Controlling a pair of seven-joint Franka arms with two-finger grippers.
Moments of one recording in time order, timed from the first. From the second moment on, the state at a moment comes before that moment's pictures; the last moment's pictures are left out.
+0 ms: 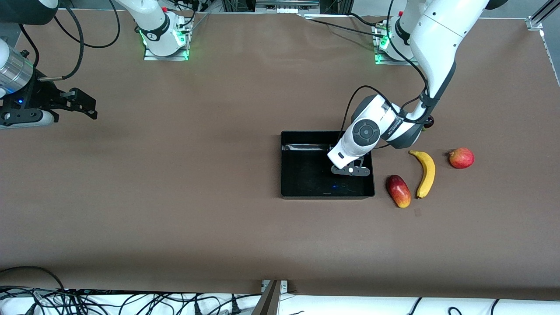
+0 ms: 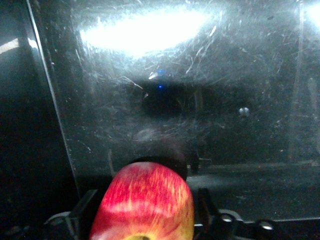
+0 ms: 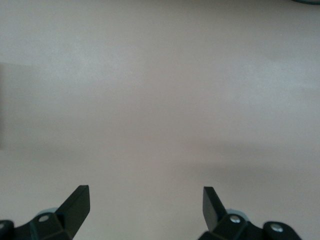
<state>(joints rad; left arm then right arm) -0.13 0.61 -0.36 -1.86 0.20 2.26 -0.54 0.15 0.03 -0.09 -1.63 -0.01 1.67 -0.03</state>
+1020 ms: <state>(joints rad) 0.12 0.52 -0.35 -1.54 0.26 1.70 -0.13 0.15 0.03 -0.09 -1.63 -0.01 1.68 -0.03</state>
